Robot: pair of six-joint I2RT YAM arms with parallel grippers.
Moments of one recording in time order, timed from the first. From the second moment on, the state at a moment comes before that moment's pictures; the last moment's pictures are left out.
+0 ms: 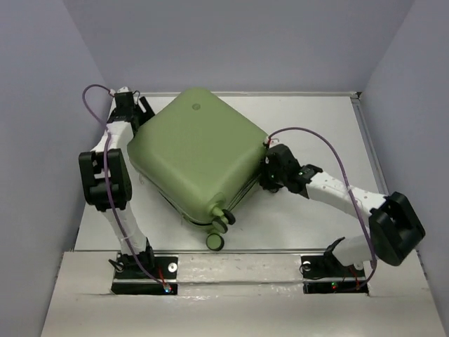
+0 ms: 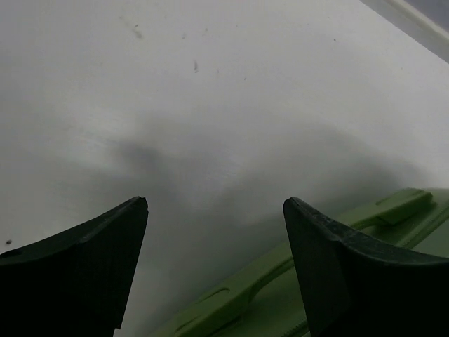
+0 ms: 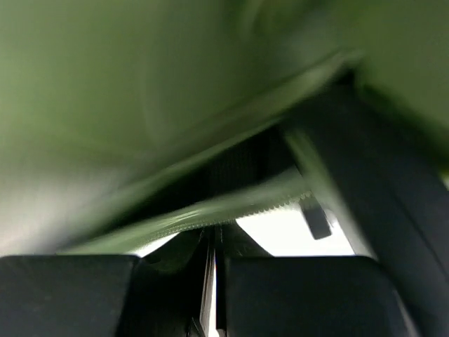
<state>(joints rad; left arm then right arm) 0.08 1.97 1.53 -0.27 0.05 -0.40 0.72 1.33 0.83 -0.29 0.07 0.46</state>
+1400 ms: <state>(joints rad) -0.45 0.65 0.48 -0.34 0.18 -0.70 0.42 0.74 0.37 0.02 -0.21 0.43</state>
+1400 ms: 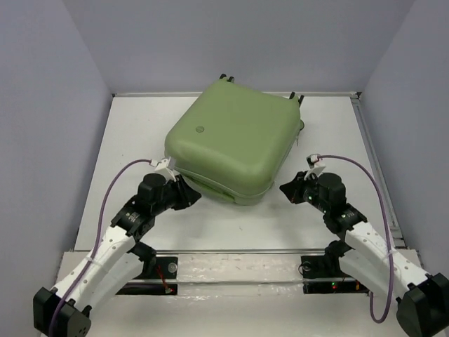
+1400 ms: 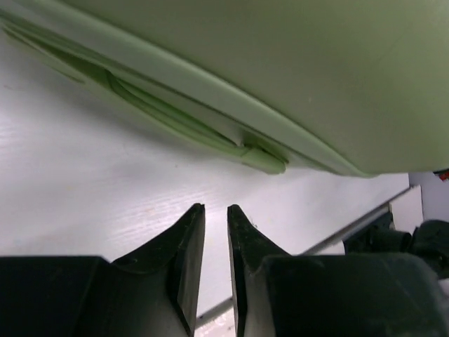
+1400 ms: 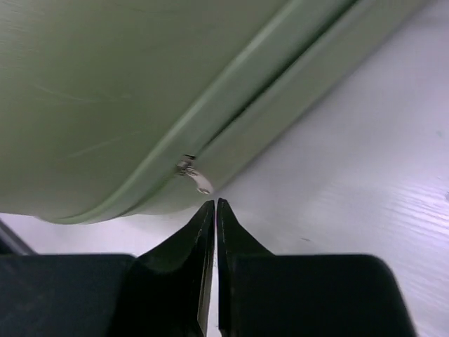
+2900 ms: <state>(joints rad) -0.81 0.87 0.42 -0.01 0.09 -0.81 0.45 1.06 0.25 0.59 -0.47 0.31</state>
